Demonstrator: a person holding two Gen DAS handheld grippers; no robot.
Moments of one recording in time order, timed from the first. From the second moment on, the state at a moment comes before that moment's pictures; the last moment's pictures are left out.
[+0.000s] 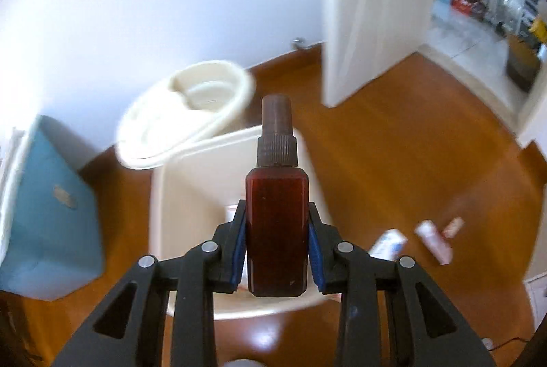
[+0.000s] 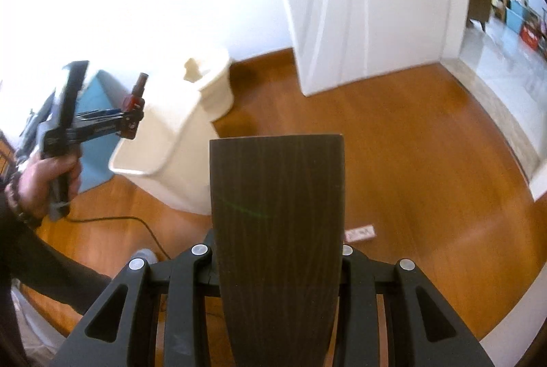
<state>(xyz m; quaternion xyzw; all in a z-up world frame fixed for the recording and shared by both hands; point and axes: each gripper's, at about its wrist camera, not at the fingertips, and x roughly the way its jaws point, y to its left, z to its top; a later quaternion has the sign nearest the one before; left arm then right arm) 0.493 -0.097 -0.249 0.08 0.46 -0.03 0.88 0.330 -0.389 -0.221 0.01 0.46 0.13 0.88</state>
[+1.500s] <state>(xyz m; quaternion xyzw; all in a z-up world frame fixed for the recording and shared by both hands) 0.436 0.091 -0.106 -0.16 0.41 0.05 0.90 0.506 -0.087 -0.259 0.03 0.51 0.17 0.84</state>
